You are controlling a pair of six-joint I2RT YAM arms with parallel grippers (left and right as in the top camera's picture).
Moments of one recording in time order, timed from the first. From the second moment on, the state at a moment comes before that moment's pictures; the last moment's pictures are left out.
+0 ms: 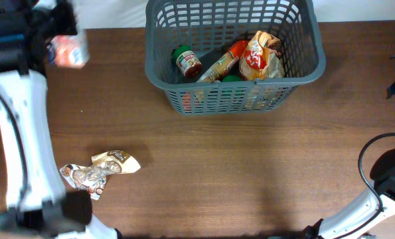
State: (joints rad) left arm 0.15 1.81 2.18 -0.89 0.17 0.10; right arm -0.63 2.07 2.21 -1.60 0.09 0.29
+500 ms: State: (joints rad) left arm -0.45 1.84 2.20 -0.75 0.30 0.23; right arm -0.63 2.07 2.21 -1.60 0.09 0.29
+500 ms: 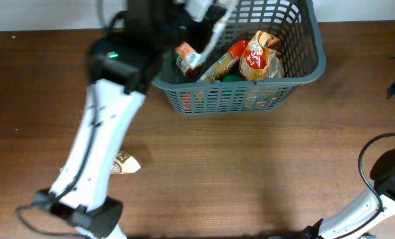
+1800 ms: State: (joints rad) left arm -0.23 1.83 2.41 -1.24 0.18 0.19; right arm -0.63 2.07 2.21 -1.60 0.09 0.29
